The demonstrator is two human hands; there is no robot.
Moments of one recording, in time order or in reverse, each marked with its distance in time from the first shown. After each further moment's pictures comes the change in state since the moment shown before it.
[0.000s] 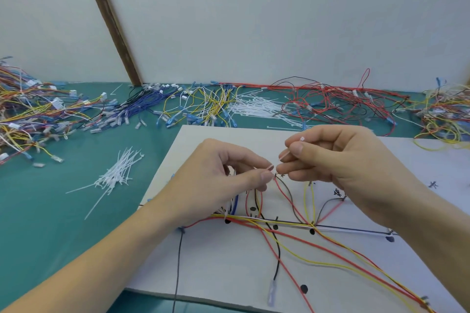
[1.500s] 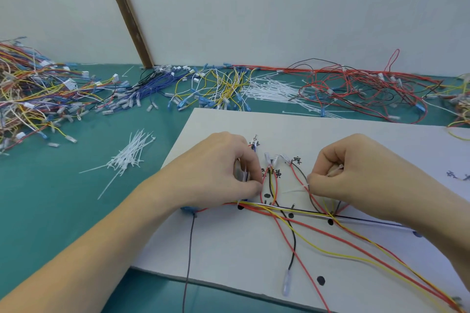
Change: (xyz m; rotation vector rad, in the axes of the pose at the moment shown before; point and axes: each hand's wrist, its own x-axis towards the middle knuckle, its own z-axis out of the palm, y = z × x) left_hand -0.004 0.003 -0.015 0.607 -0.149 -0.136; right_hand -0.001 0.014 -0.001 -0.876 -0.070 0.121
